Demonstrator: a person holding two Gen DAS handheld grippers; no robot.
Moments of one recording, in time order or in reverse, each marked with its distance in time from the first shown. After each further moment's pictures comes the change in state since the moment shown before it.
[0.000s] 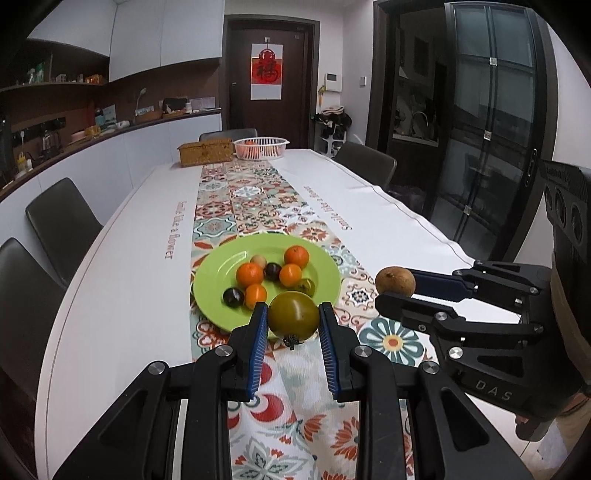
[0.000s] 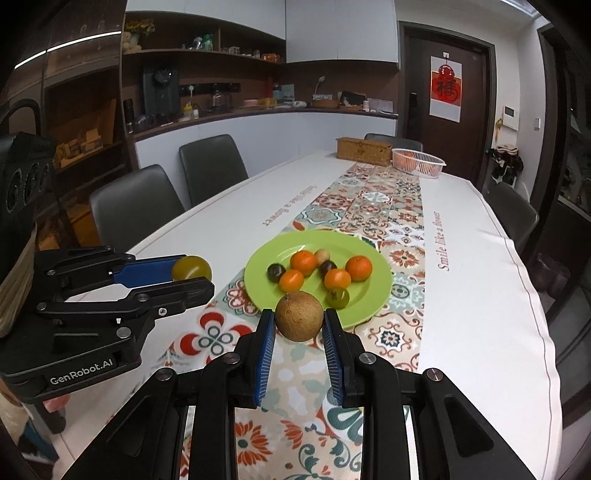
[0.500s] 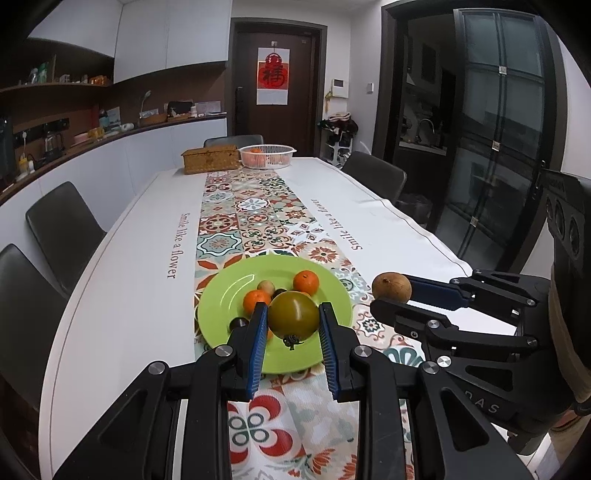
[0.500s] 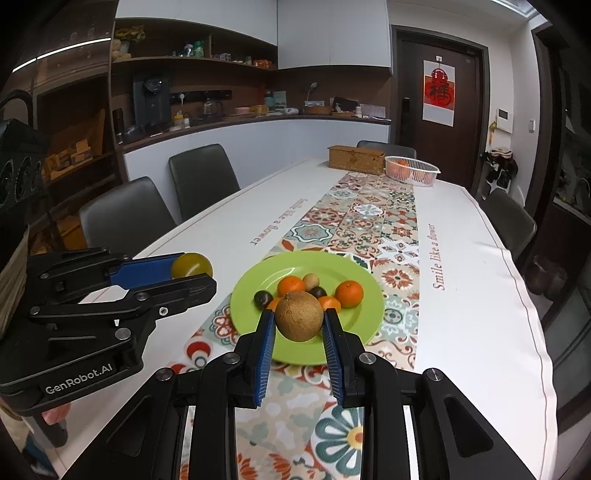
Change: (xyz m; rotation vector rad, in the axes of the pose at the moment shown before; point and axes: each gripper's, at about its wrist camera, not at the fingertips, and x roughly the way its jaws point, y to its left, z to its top) left arm 0.023 0.013 0.032 -0.022 -0.014 0.013; right arm 0.020 -0.013 0.030 0.010 -0.018 -0.023
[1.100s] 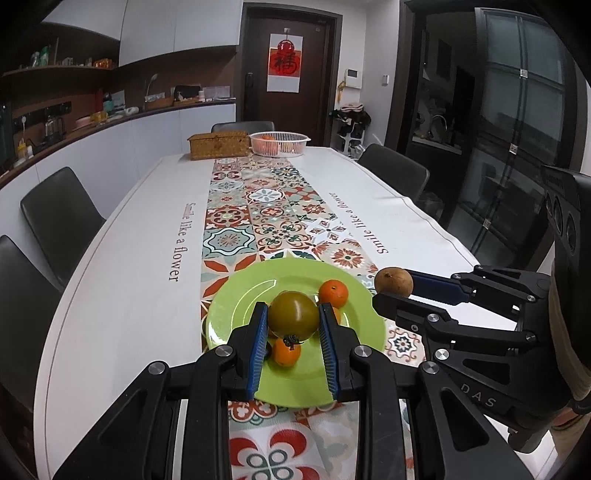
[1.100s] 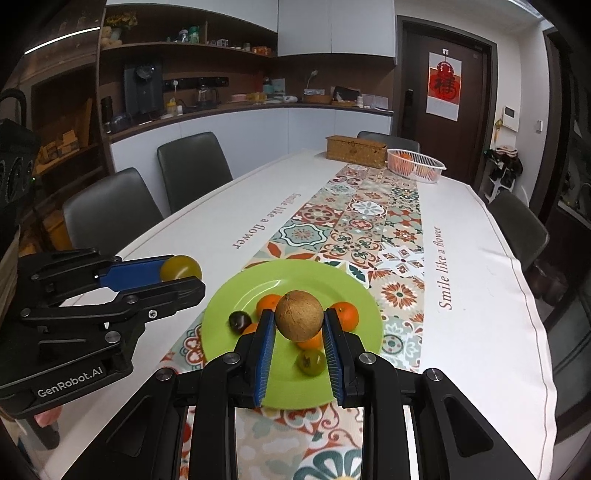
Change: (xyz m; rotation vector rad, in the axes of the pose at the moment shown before) left arm 0.052 0.034 0.017 -0.040 0.050 0.011; right arm 0.061 -0.013 0.029 -0.019 0.053 -0.004
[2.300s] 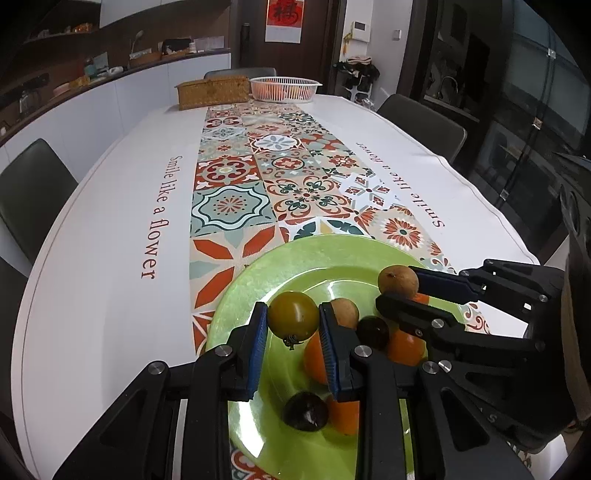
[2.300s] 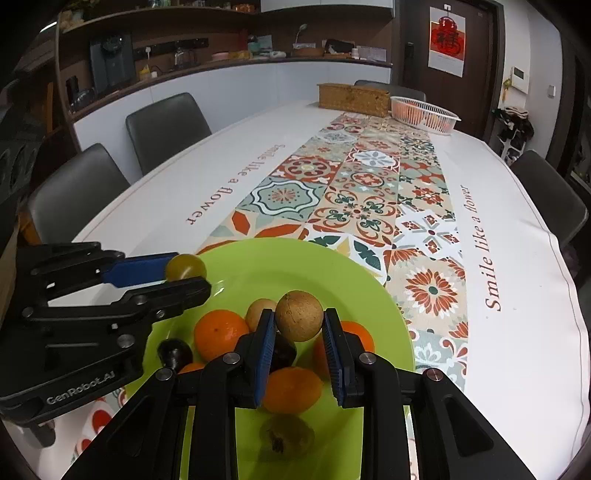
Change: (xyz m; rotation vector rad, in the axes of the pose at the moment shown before) left arm 0.130 0.046 0.016 0.010 0.197 -0.020; right arm 0.135 -0.025 0.011 0.036 0.169 -0.004
